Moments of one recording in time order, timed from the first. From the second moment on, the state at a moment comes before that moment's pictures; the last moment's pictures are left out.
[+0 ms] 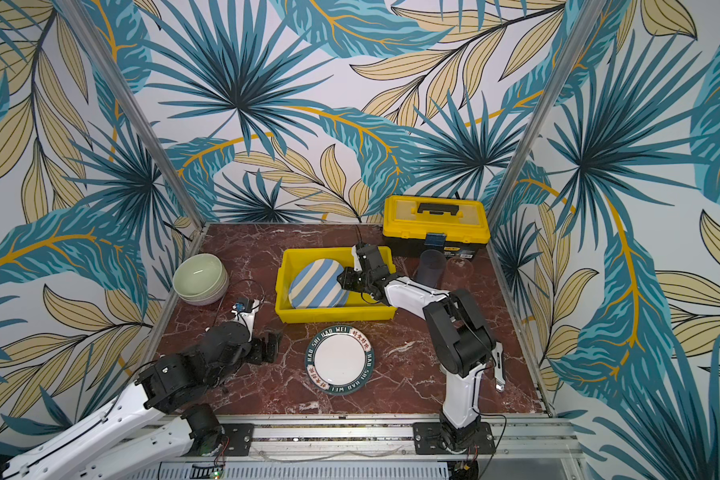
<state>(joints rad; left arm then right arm) -0.83 0.70 0.69 -0.70 -0.40 -0.50 0.48 1.90 1.22 0.01 -0.26 0.63</state>
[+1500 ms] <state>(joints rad) -0.83 0.73 0.69 -0.69 -0.40 -0.50 0.48 2.02 1.25 -0.06 -0.20 0.58</state>
